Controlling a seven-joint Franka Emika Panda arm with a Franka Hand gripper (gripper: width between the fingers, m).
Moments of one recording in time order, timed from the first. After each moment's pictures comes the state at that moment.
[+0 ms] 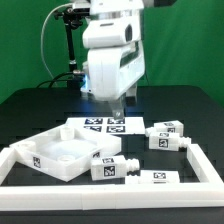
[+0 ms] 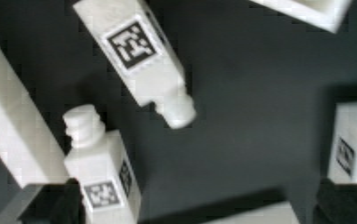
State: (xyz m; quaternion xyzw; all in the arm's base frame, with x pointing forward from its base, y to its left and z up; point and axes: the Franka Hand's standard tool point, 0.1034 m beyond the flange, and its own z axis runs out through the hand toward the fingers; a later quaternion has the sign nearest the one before) arm 0.556 0.005 0.099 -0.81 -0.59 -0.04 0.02
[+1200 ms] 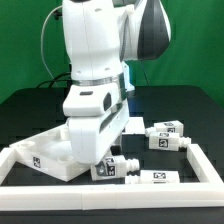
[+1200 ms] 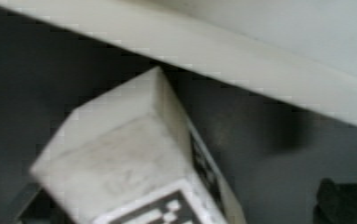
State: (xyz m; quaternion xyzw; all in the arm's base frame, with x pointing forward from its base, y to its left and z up) arm 0.566 -0.016 0.012 -0.82 -0.58 -0.04 0.03
